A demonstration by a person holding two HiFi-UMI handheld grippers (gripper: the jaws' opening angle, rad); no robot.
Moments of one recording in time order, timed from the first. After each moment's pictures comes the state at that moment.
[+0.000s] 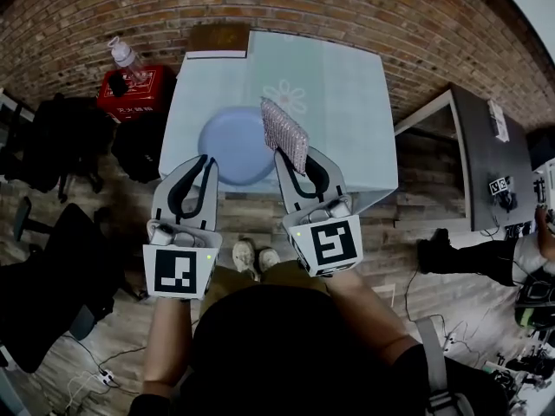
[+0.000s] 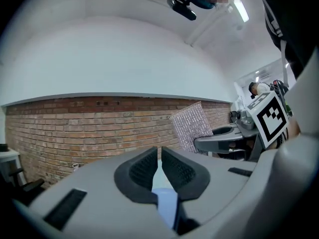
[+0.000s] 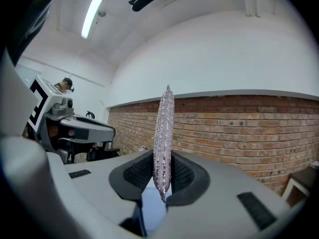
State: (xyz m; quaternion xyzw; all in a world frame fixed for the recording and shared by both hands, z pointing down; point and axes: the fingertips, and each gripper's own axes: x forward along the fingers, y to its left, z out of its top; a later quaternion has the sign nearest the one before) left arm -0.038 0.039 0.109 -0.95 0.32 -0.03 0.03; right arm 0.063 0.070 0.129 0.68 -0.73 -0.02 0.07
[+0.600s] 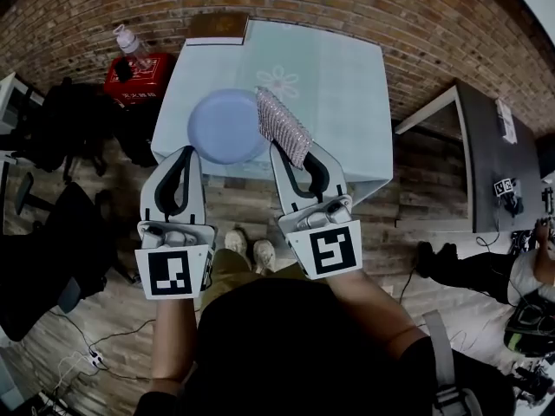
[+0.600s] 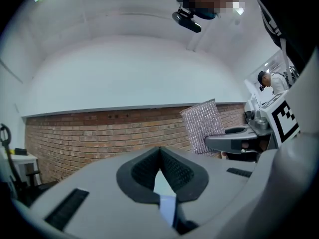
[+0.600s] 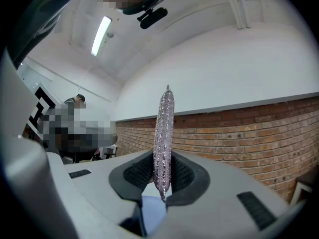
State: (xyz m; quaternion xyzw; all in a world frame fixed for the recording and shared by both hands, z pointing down) left arm -0.021 0.114 0.102 -0.92 0.39 -0.01 0.08; right arm 0.090 0.149 0.095 0.66 -0.75 -0.08 -0.04
